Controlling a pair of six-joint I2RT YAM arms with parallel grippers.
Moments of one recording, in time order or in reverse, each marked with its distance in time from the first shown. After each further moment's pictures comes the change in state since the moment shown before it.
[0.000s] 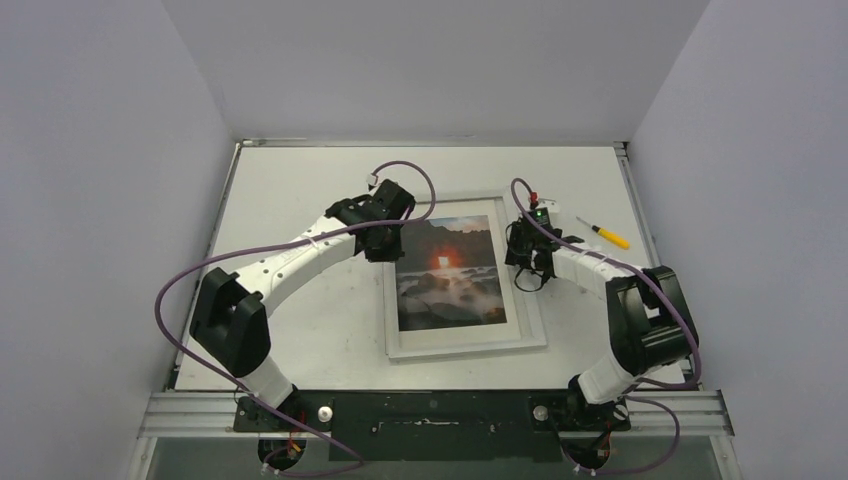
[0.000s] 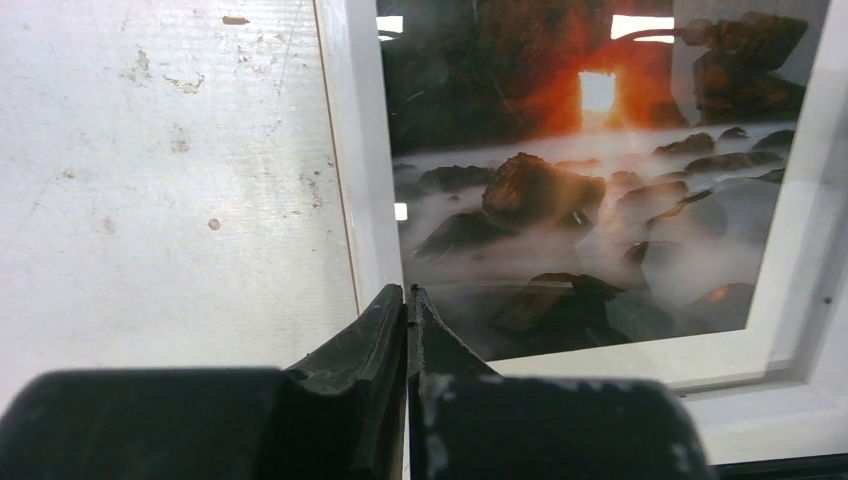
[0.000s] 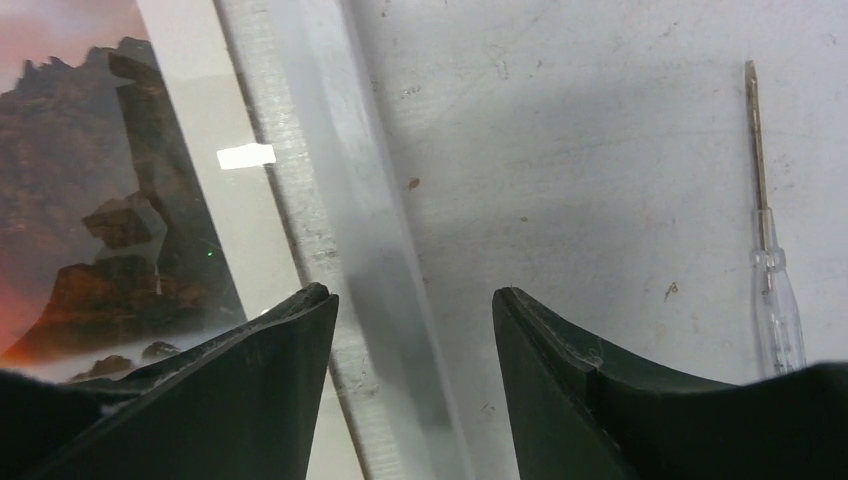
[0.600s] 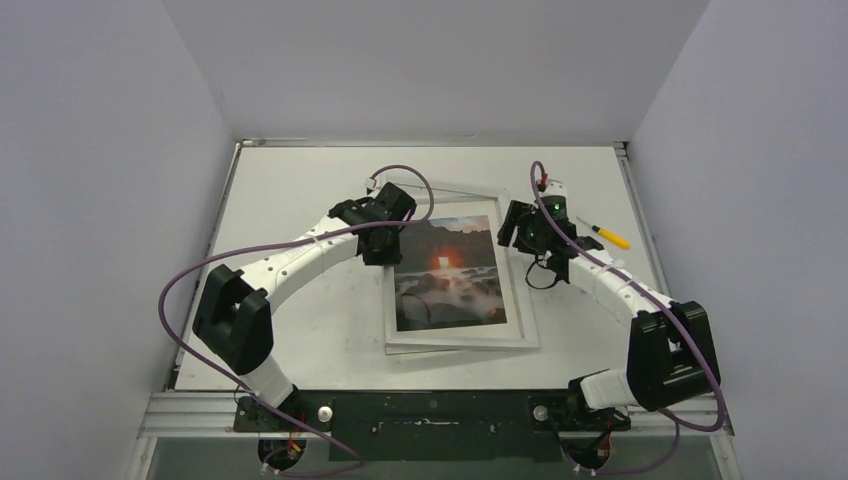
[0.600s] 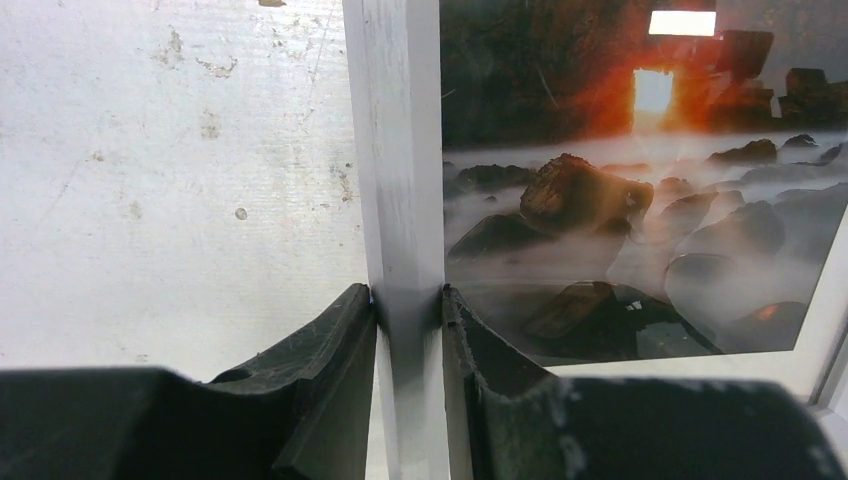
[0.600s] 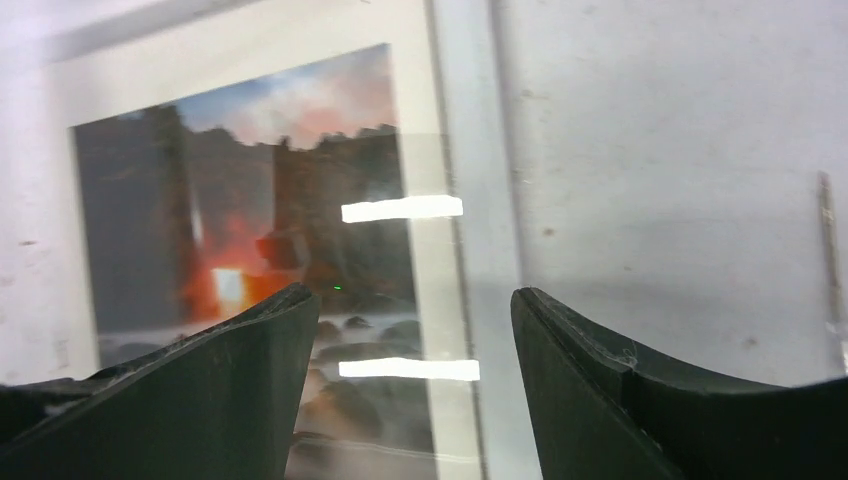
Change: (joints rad) left arm -0.001 0.014 -0.004 -0.022 -0.042 -0.010; right arm 0.007 -0.180 0.007 0.090 -0.211 0.050
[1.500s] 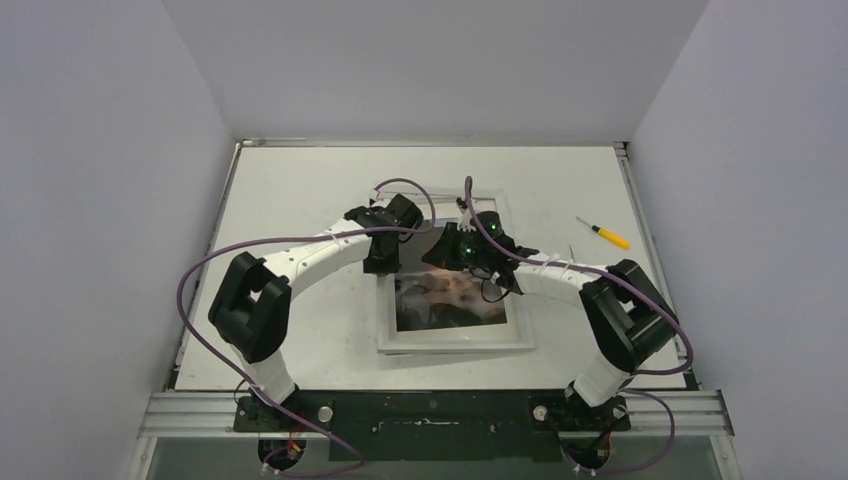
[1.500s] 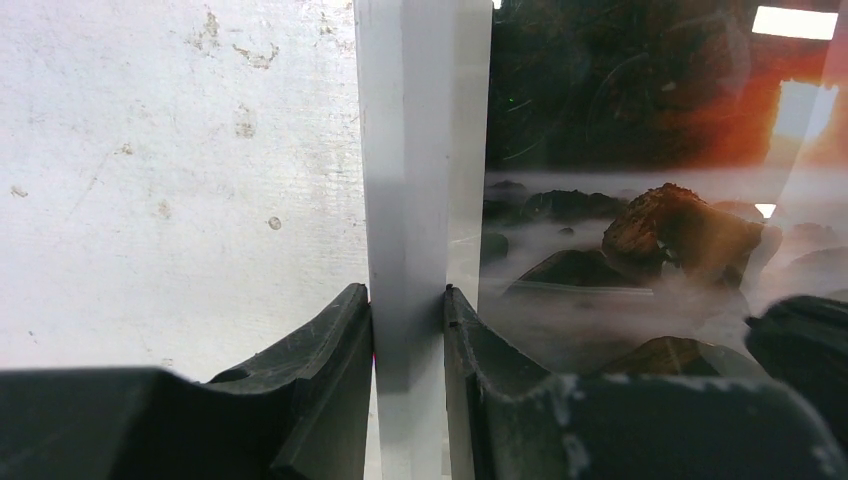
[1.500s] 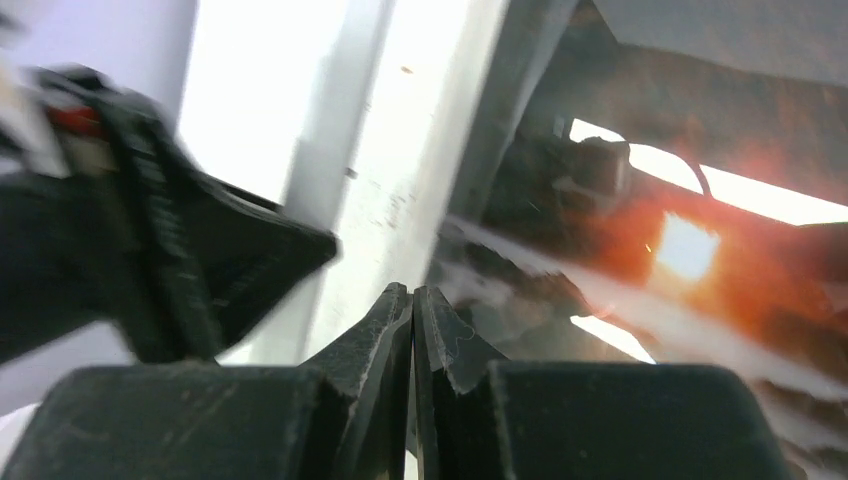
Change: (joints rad) left arm -0.008 0.096 -0.039 0.009 -0.095 -0.012; right arm 0.317 0.249 0.037 0.397 -0.334 0.256
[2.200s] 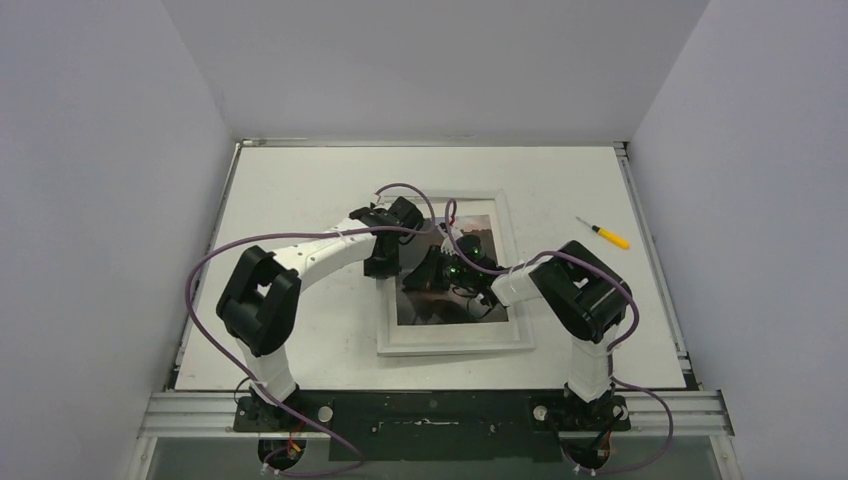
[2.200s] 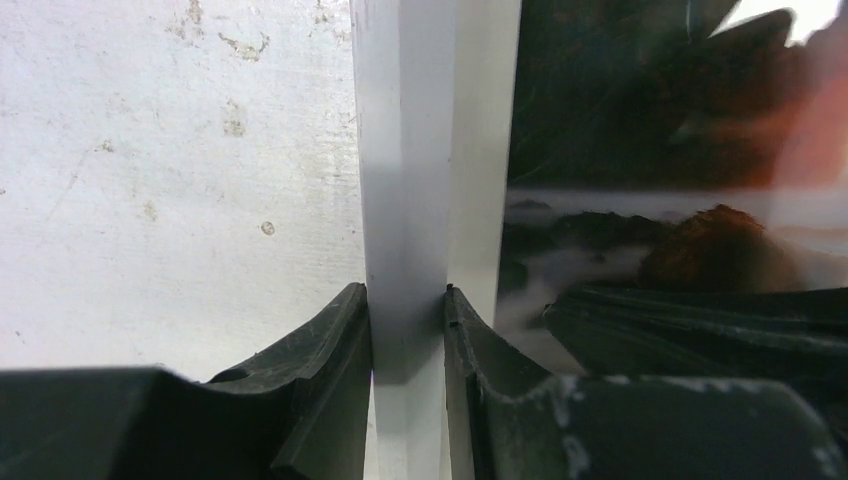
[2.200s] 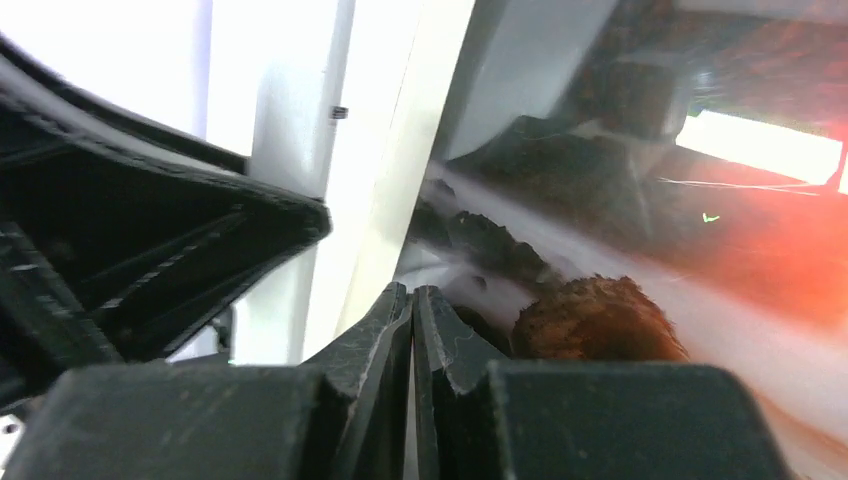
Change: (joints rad) left arm 0.006 0.044 -0.001 0.002 0.007 -0.006; right arm 0.068 0.269 -0.104 0.380 -0.097 0.193
